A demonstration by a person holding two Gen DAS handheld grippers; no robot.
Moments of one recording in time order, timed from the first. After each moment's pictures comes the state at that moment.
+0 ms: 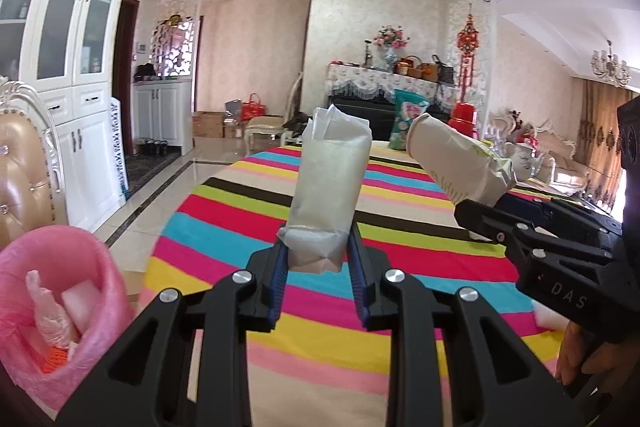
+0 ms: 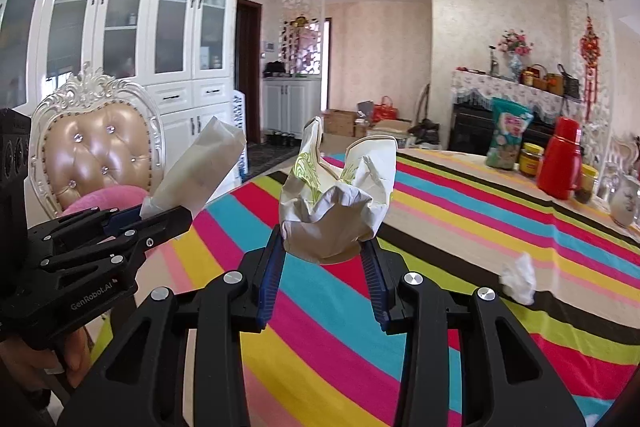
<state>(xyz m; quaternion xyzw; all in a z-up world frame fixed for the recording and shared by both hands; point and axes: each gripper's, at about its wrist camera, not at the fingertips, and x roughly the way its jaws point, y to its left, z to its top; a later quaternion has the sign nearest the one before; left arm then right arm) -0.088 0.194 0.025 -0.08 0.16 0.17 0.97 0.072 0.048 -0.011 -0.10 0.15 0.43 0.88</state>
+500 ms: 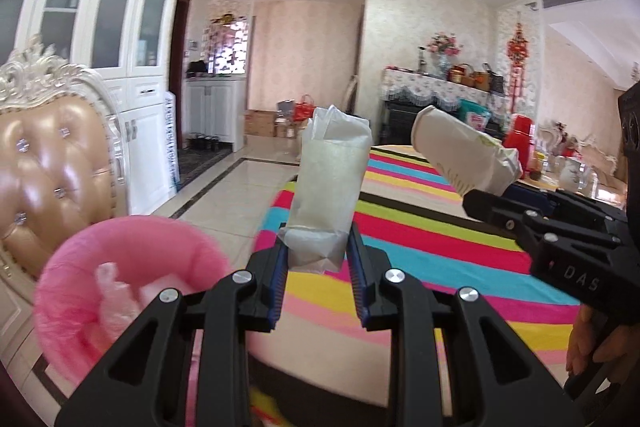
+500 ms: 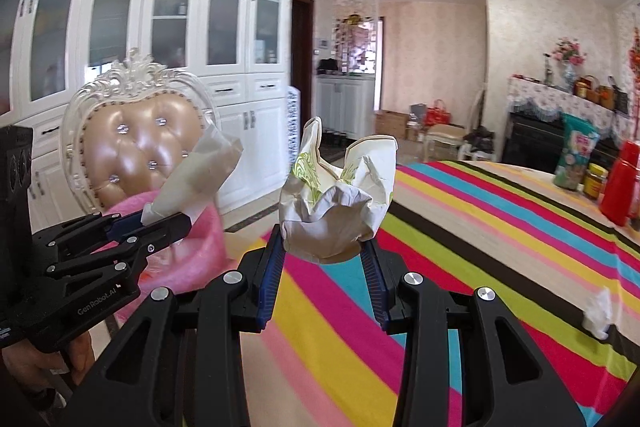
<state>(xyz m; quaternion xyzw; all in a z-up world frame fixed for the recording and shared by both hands) -0.143 0.274 0.026 -0.09 0.16 0.27 0.95 0.033 0.151 -0.012 -0.11 0.15 0.52 0.83</state>
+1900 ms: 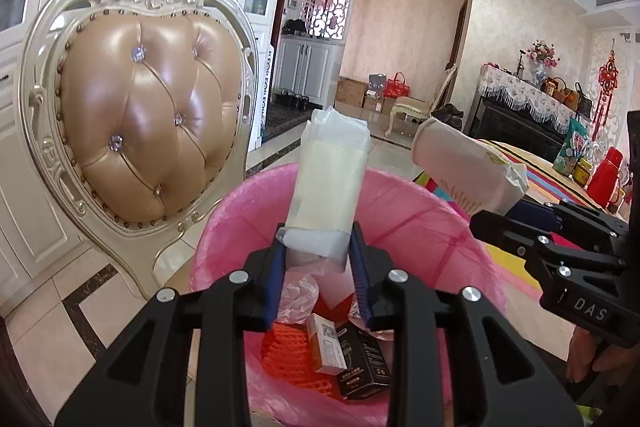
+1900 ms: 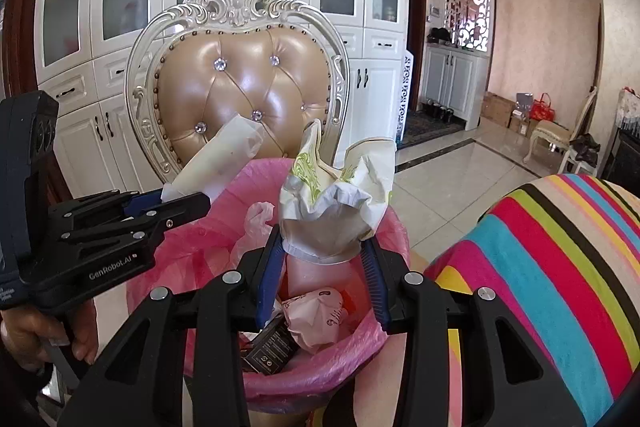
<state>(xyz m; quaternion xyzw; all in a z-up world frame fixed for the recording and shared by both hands) -0.240 0.425 -0.025 -0.18 0.19 0.40 0.88 -0.043 0.334 -0.060 -0.20 0.19 0.65 0.71</state>
